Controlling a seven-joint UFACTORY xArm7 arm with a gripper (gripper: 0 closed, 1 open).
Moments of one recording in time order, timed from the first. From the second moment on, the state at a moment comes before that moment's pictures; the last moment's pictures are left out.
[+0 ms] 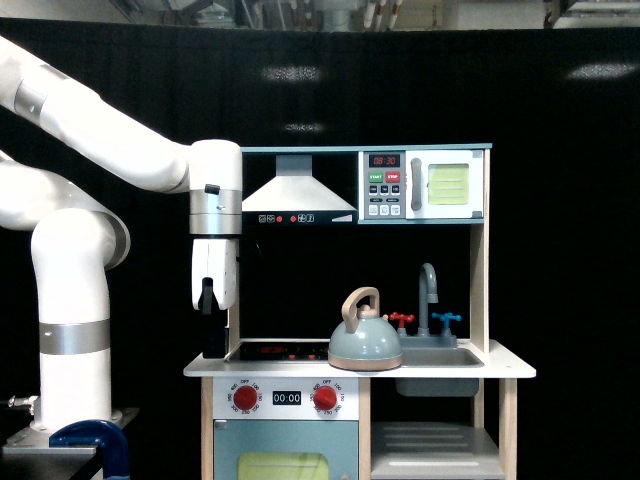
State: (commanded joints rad) arm -0.02 -0.93 0.02 0.11 0.02 1.04 0.01
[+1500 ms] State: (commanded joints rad) arm 0.61 -0.44 -0.60 0.46 0.25 0.64 -1.22
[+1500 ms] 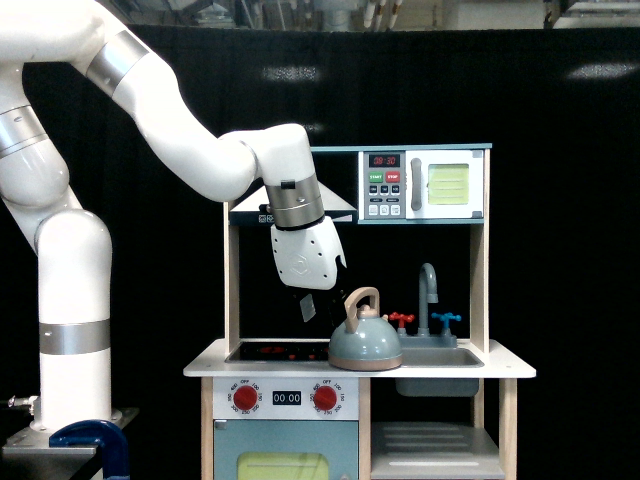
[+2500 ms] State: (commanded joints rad) arm 0.81 -0.39 -0.72 0.48 0.56 0.56 -1.41
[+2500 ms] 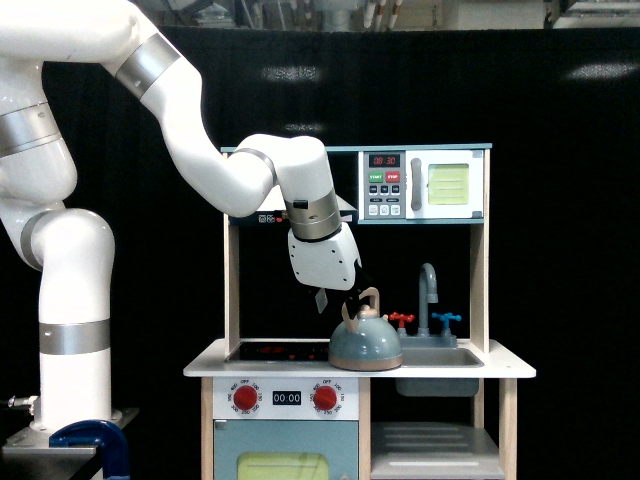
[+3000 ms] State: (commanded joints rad) arm 0.89 -0.33 -0.73 0.53 0.67 0.52 -1.41
